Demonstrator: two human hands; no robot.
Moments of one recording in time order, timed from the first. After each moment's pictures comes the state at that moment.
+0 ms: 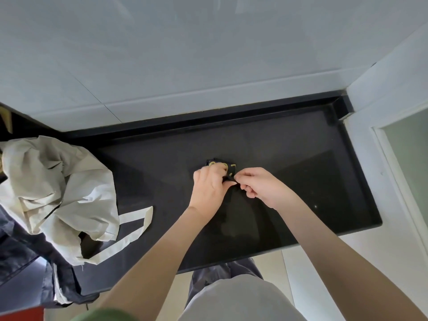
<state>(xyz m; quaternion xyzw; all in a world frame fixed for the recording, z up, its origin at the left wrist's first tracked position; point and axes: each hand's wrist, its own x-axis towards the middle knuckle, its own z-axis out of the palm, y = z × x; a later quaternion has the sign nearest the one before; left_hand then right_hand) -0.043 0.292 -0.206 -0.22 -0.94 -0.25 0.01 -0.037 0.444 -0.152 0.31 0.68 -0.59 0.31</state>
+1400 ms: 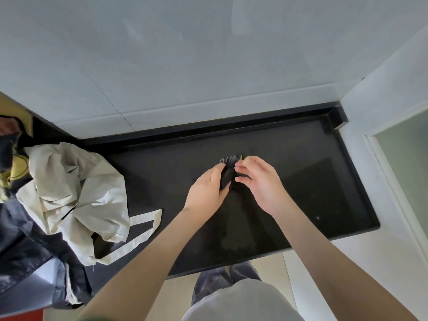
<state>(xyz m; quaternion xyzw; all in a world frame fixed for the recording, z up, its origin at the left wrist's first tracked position) -0.042 0.273 -0.159 -0.16 -0.93 -0.29 -0.14 -0.031 0.418 -0.127 0.33 0.56 -0.76 0.08</state>
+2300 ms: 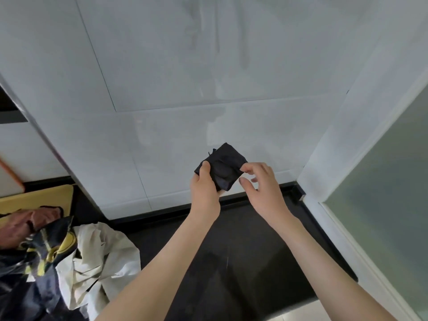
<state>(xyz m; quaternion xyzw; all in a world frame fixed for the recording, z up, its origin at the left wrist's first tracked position) -0.081 0.286 0.069 0.11 -0.51 -0.85 -0.12 -0.034 0.406 0.064 0.03 0.90 -0.40 -0.18</state>
